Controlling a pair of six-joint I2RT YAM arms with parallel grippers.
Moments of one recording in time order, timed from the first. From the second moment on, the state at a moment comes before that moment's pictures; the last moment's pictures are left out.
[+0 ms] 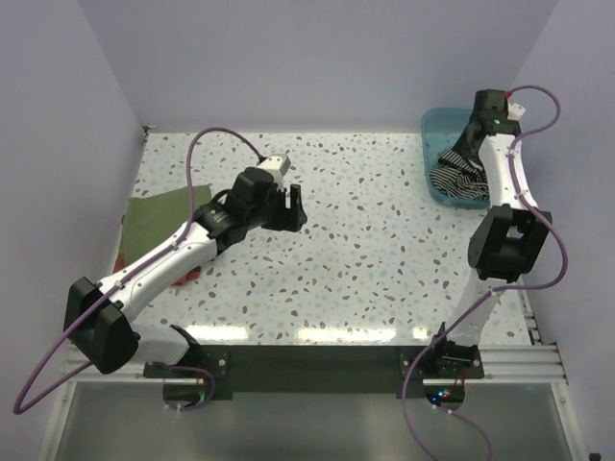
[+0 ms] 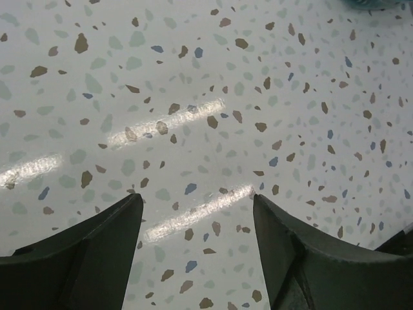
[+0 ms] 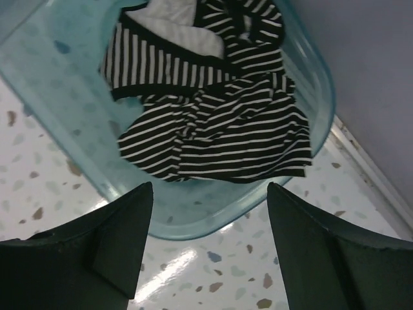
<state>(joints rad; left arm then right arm) -0.66 1.35 1.14 -0.43 -0.07 -0.44 -0.10 1.94 1.91 -0.82 0.43 0.45</state>
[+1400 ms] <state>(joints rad) -0.66 1.21 0.93 -0.32 0.21 -0.43 -0.24 2.02 1.85 -0.83 0.52 0.51</state>
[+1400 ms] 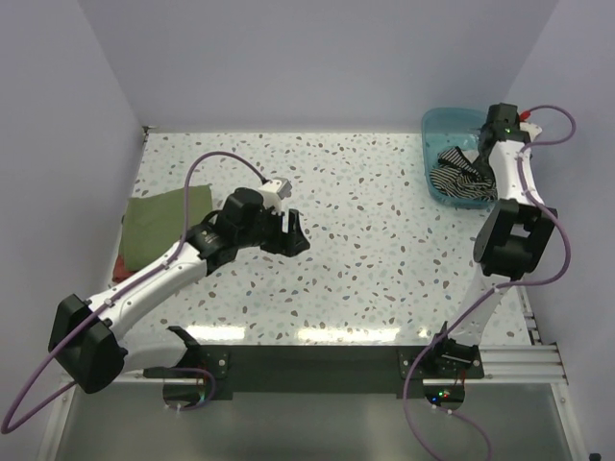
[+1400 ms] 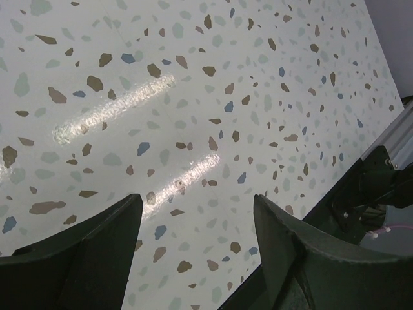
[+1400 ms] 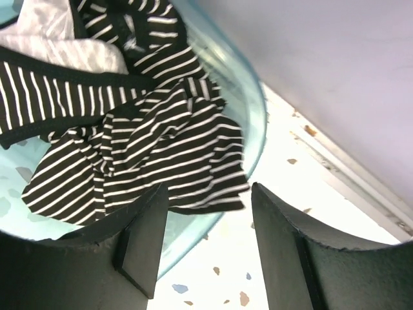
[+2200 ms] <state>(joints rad) -0.66 1.21 0.92 -0.31 0.21 -0.43 -0.24 2.07 1.76 -0.82 0.51 0.53</state>
